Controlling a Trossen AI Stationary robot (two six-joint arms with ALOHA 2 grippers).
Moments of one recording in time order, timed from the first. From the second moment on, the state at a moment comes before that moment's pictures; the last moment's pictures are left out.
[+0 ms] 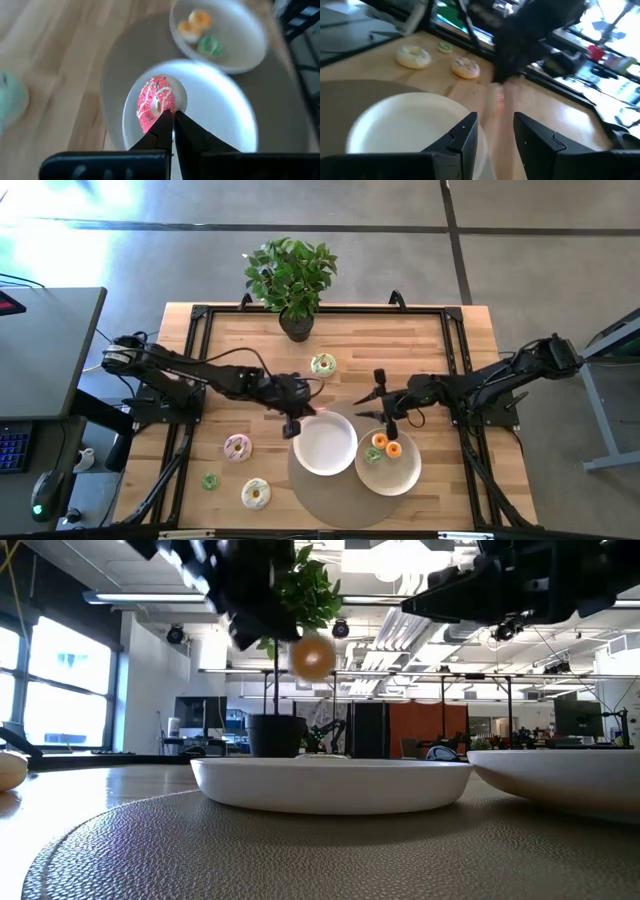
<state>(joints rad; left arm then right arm) -0.13 1.47 0.96 -0.17 -0.01 -0.27 0.16 1.22 0.44 0.58 0.01 -0.37</state>
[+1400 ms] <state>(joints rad) -0.13 1.67 1.22 -0.04 -0.12 -0.08 0.16 1.22 0.44 0.57 -0.01 -0.23</state>
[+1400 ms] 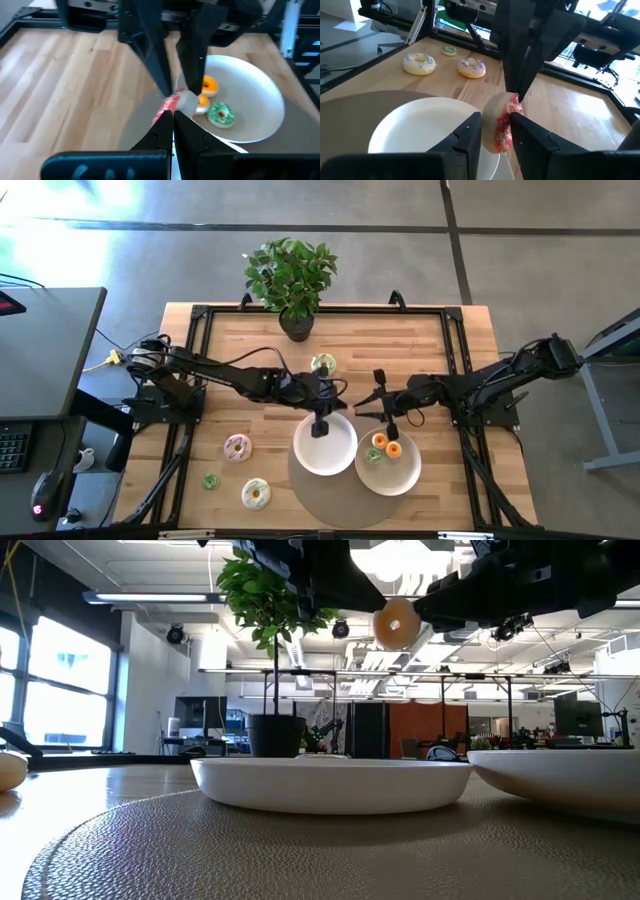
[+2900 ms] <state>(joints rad) -0.13 1.62 1.22 -0.11 -0.13 -0.04 0.34 1.18 0.44 0.18 0.02 0.14</state>
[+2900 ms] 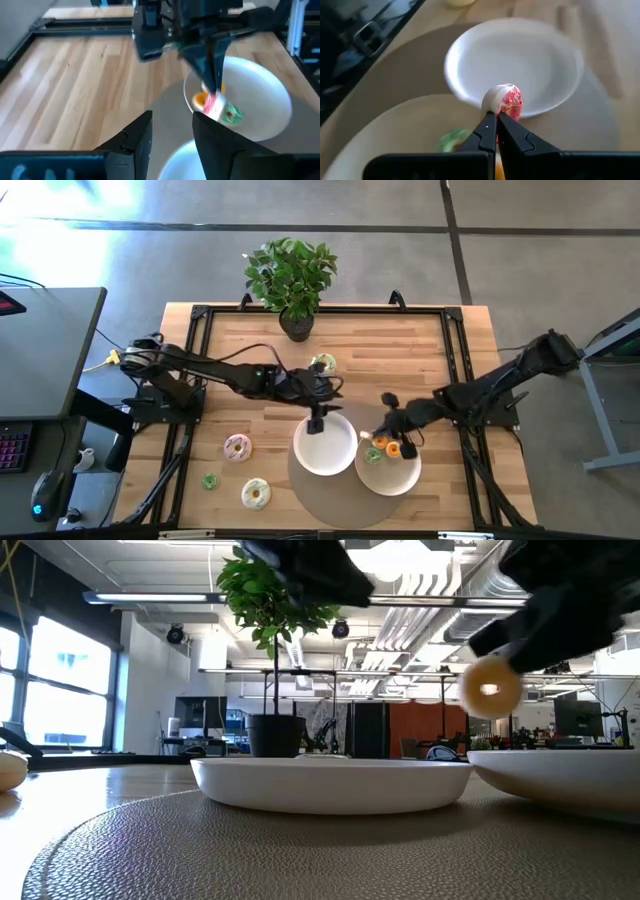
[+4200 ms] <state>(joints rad) -0.32 1.52 1.21 -1.01 0.03 -0.73 0.67 1.29 0.44 0.16 0.10 0.22</state>
